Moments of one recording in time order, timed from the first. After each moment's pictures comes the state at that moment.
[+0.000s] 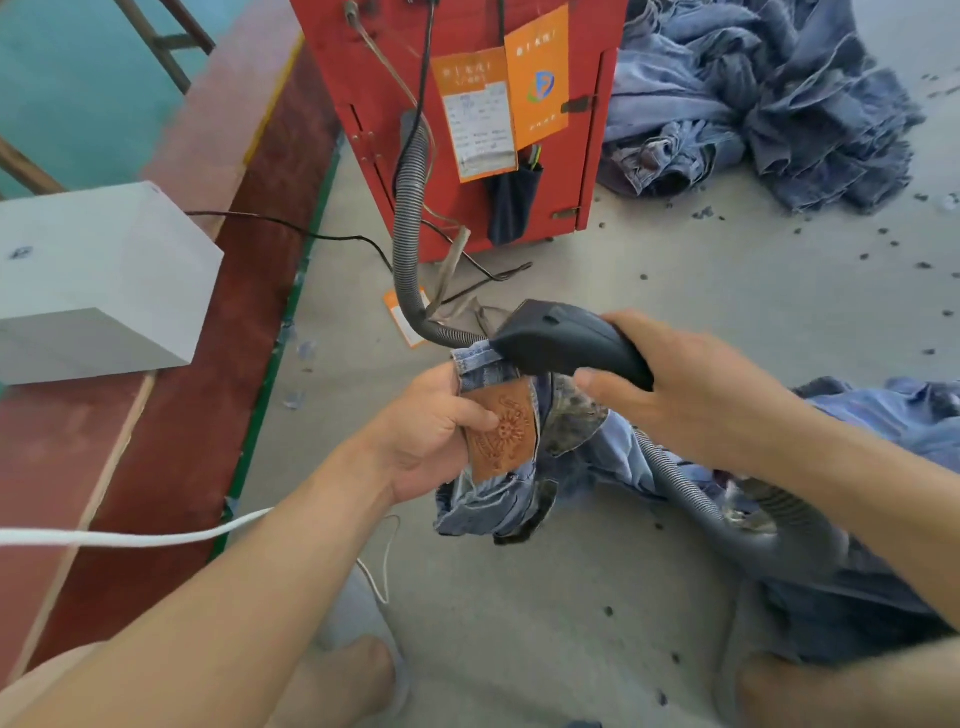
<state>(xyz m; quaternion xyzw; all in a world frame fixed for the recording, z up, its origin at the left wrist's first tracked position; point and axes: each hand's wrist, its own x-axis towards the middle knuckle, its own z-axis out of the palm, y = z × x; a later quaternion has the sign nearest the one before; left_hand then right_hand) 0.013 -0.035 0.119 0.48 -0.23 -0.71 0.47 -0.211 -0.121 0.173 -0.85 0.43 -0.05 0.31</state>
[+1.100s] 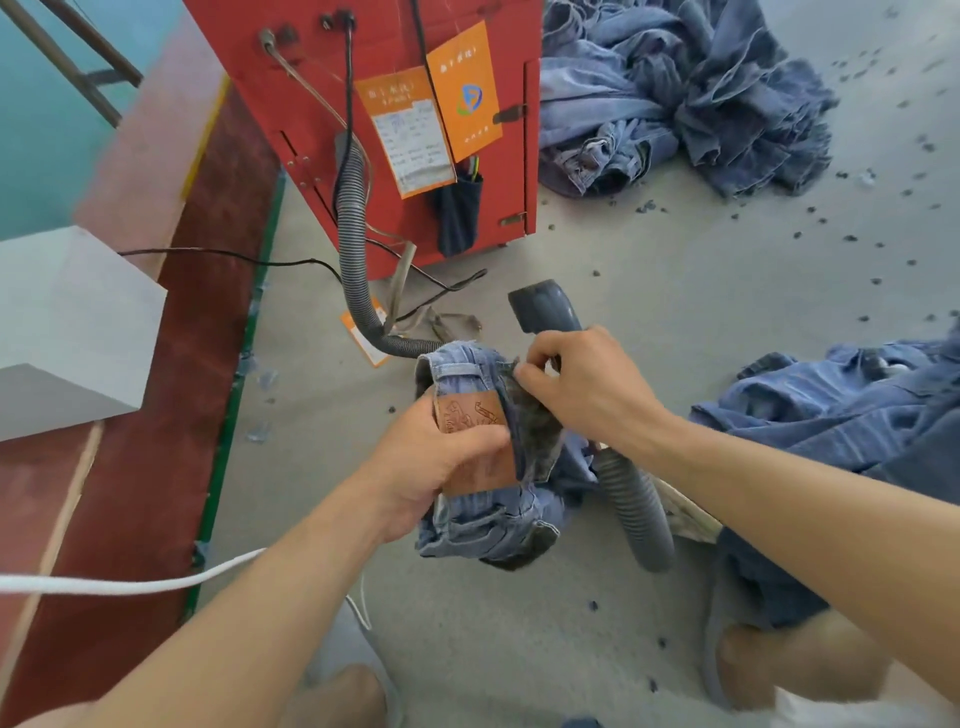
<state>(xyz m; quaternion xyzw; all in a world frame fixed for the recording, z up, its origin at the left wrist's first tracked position) -0.014 -0.033 0.110 0.59 -0.26 -0.65 0.40 -0.185 -0.129 0.118 -0.77 0.53 -0.16 0.32</state>
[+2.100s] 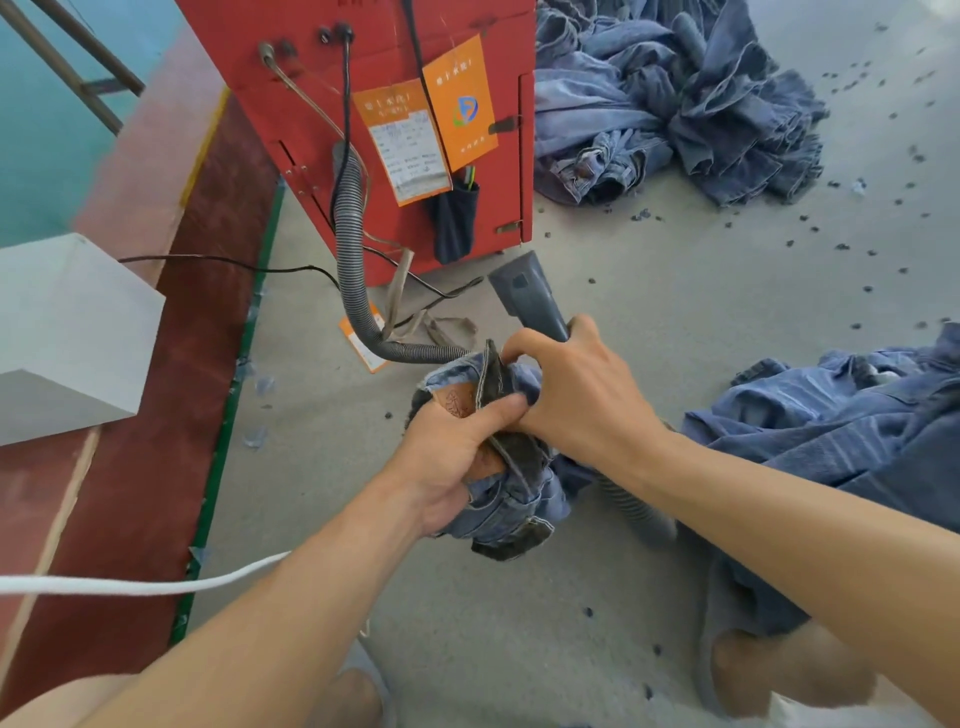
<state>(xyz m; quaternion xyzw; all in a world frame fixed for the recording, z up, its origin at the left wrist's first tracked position) -0.047 -0.051 0.112 0.53 -0.18 -0.66 0.50 -0.189 -0.118 0.126 -0.83 0.48 -0.14 0.24</state>
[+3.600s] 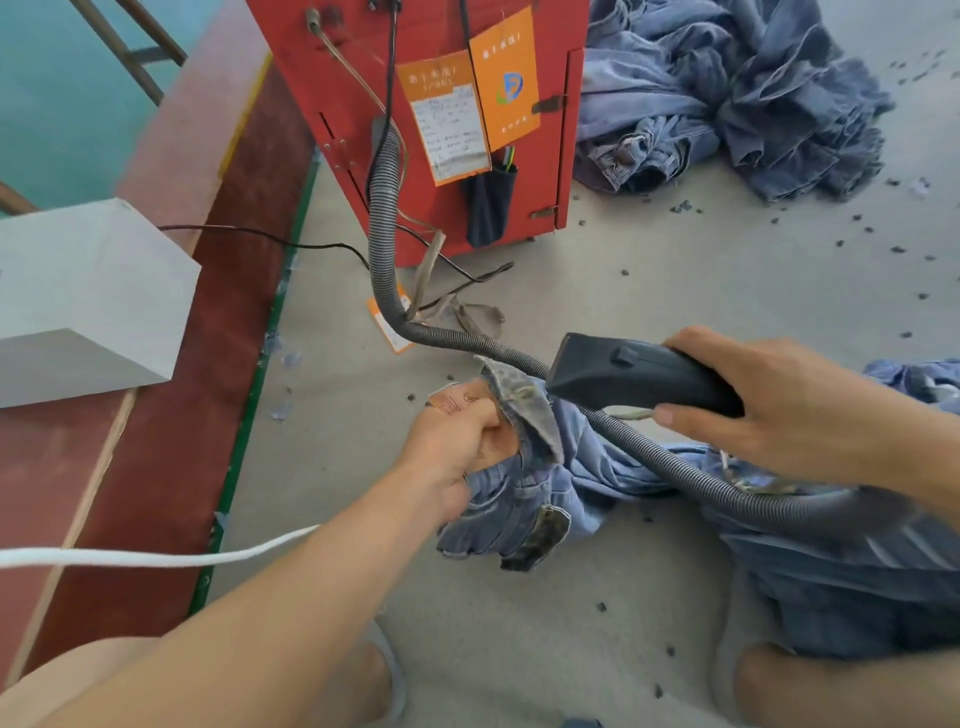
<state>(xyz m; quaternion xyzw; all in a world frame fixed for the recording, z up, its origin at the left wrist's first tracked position) -0.032 -0.047 0.087 0.64 -0.10 -0.59 0.48 -0.292 -0.134 0.169 -0.89 0.37 -0.05 0.27</state>
